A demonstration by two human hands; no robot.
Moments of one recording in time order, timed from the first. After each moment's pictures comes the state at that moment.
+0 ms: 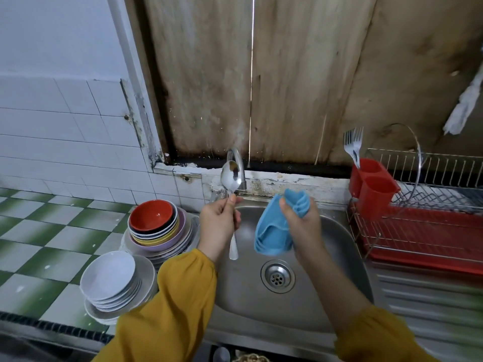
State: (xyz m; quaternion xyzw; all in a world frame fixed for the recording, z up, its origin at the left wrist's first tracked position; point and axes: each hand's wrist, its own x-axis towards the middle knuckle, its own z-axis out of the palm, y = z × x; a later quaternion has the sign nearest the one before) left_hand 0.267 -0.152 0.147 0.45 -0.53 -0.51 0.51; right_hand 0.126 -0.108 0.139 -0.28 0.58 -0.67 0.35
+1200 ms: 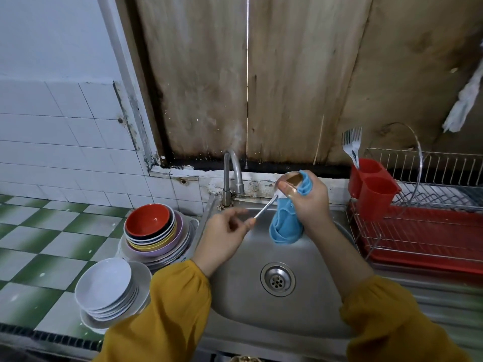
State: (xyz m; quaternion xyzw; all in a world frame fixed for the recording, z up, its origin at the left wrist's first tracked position) left_hand 0.275 -0.154 0.141 0.45 -0.73 -0.38 0.34; right_hand 0.097 -0.136 0.172 -0.40 0.60 -0.65 0.25
